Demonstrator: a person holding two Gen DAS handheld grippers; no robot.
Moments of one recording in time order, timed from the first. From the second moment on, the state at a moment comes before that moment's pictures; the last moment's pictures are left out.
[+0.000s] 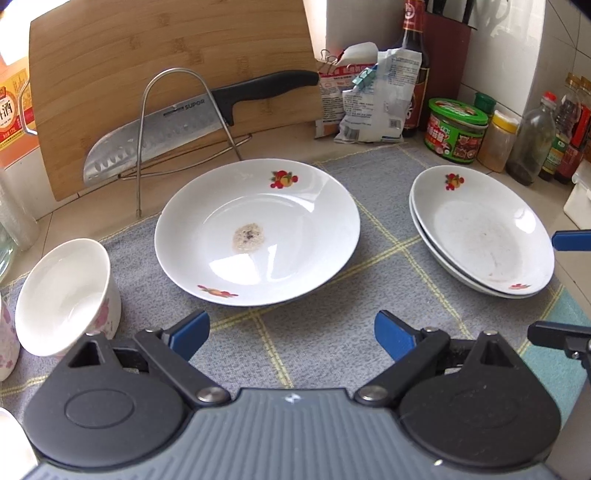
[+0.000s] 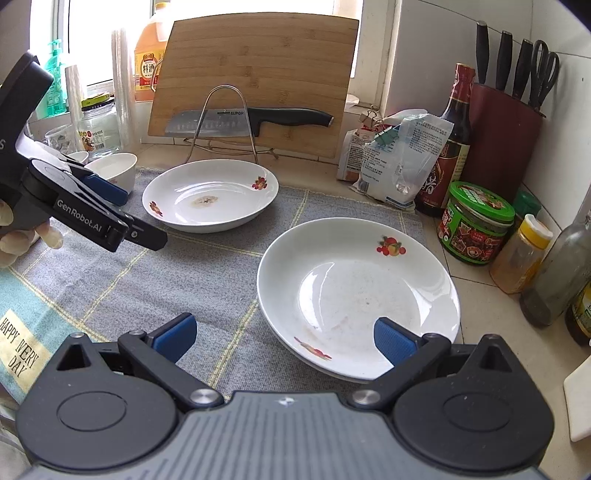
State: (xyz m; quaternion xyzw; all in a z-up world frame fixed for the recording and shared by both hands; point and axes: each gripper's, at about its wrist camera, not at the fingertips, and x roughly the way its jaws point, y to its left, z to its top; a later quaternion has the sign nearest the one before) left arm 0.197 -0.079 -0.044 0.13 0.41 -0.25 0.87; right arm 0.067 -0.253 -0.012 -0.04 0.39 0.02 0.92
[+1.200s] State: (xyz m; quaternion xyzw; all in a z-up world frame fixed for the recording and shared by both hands) left arm 0.247 -0.077 -0.090 0.11 0.39 -0.24 0.88; right arm 0.306 -0.251 -0.040 -0.01 0.48 0.18 0.86
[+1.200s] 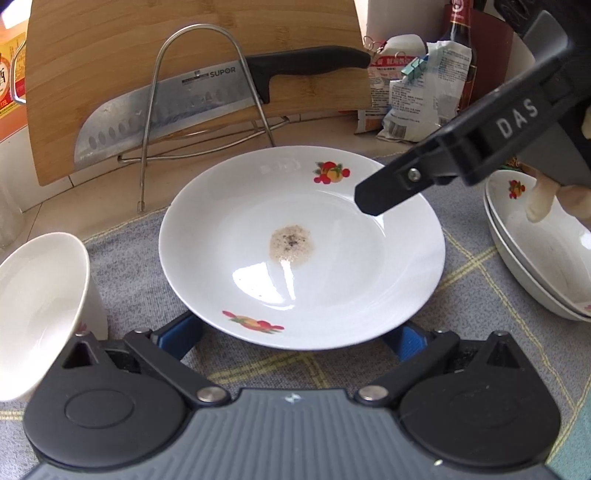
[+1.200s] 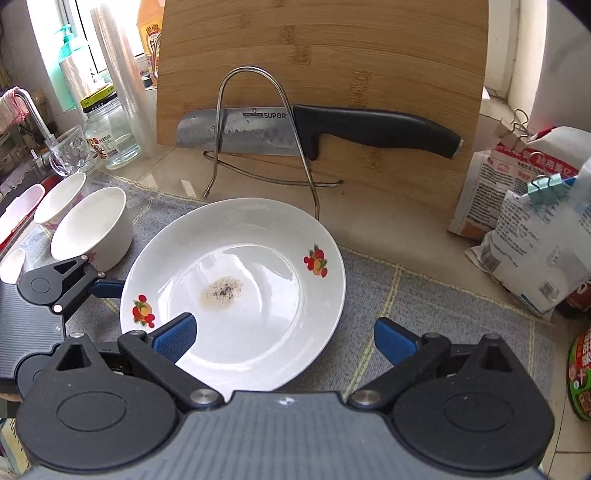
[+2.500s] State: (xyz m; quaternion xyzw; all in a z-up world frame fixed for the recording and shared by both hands) left arm 0.231 -0.069 -0.091 0.12 0.36 -0.28 0.88; right arm 0.405 -0.231 -0.074 0.02 0.56 0.31 0.77
